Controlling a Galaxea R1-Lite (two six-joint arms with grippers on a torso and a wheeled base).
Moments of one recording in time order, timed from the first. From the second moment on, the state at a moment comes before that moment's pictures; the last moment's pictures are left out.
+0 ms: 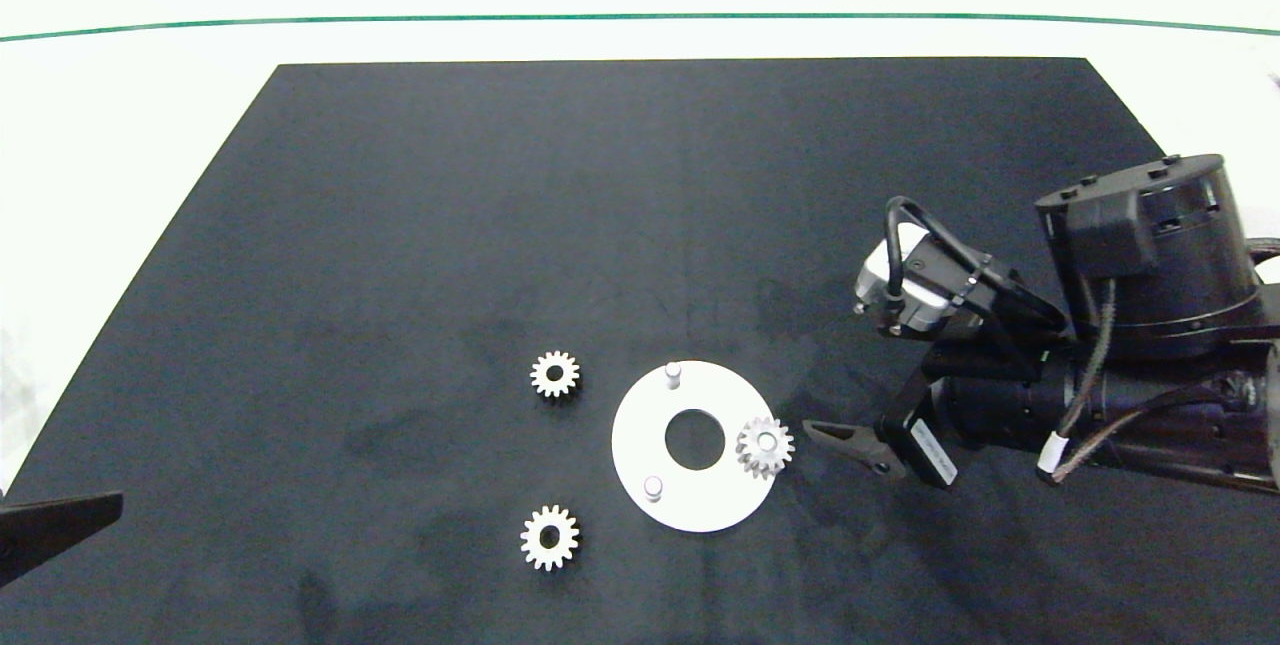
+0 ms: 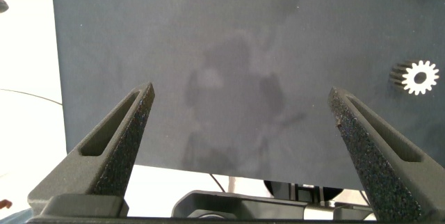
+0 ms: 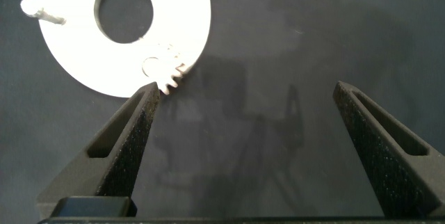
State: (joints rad) left arm -0.47 0.93 -1.07 0.85 0.45 -0.36; right arm 0.63 1.53 -1.00 0.04 -0.13 -0.35
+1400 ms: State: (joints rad) left arm -0.81 0.96 -0.55 0.06 0.39 -0.07; right arm 0.44 0.96 -0.72 0.03 -0.09 -0.27
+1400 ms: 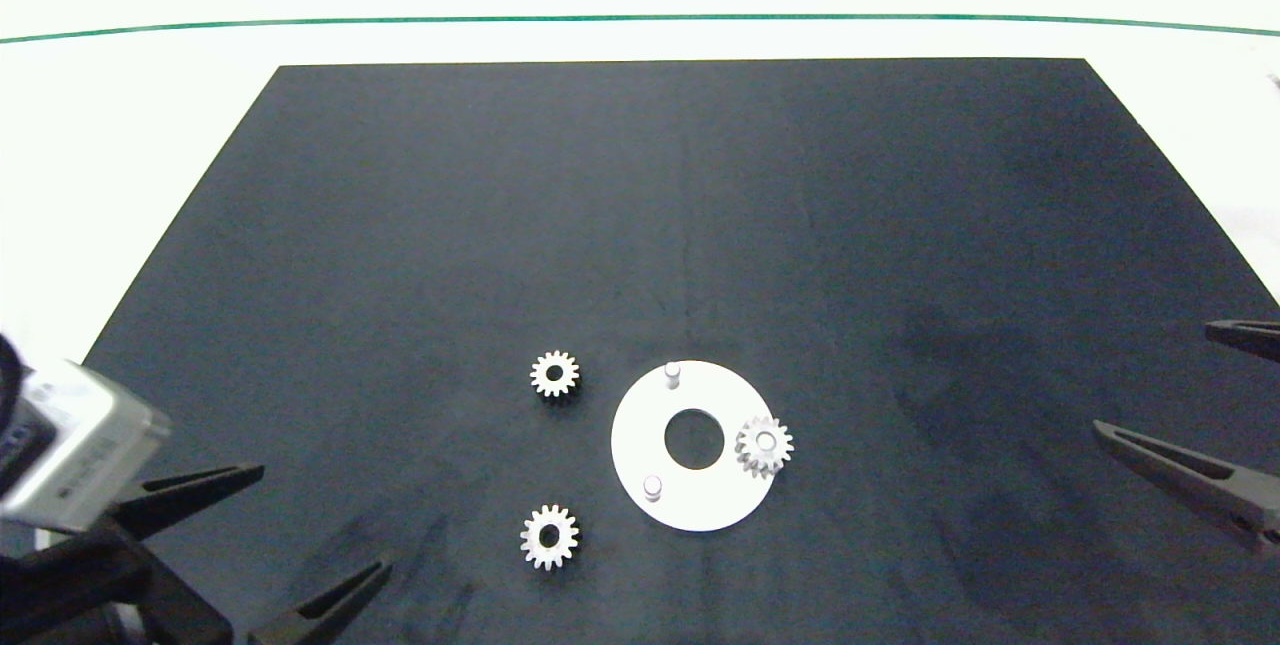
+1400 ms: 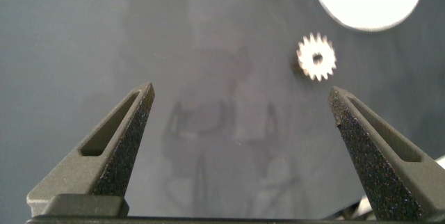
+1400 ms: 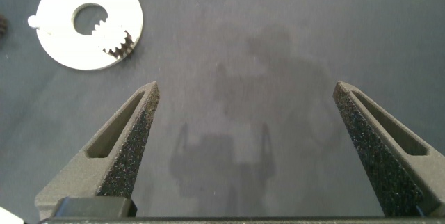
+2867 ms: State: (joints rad) left arm -0.90 1.58 -0.70 -0.11 0.32 0.16; right arm 0.44 0.96 -0.74 0.04 -0.10 -0.28
